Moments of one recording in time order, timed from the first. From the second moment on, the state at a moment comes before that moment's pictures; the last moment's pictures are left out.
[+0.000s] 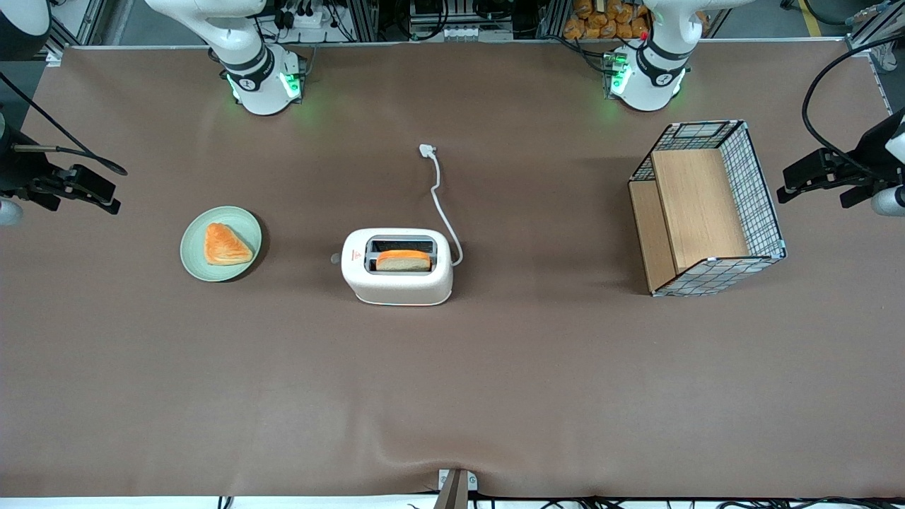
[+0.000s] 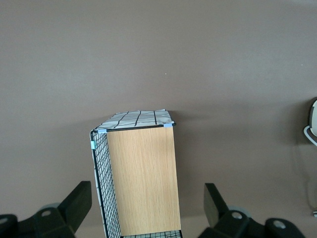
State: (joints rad) arm -0.02 -0.02 -0.01 -1.65 -0.01 1.65 0.04
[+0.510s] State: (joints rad) arm 0.01 0.02 -0.01 -1.65 -0.01 1.62 0.04
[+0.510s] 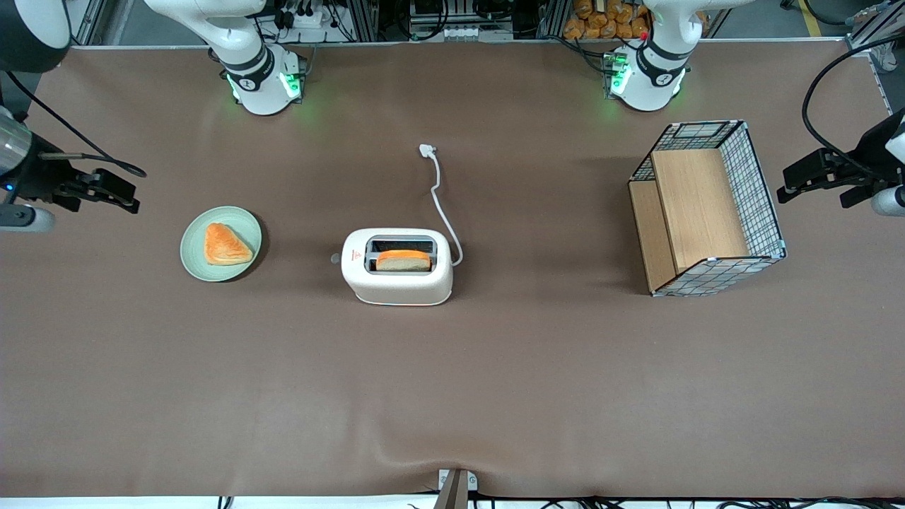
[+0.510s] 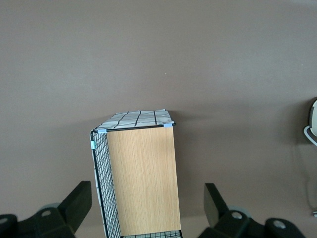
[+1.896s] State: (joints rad) arm 0.25 0.28 0.00 -1.70 0.23 1.83 0.24
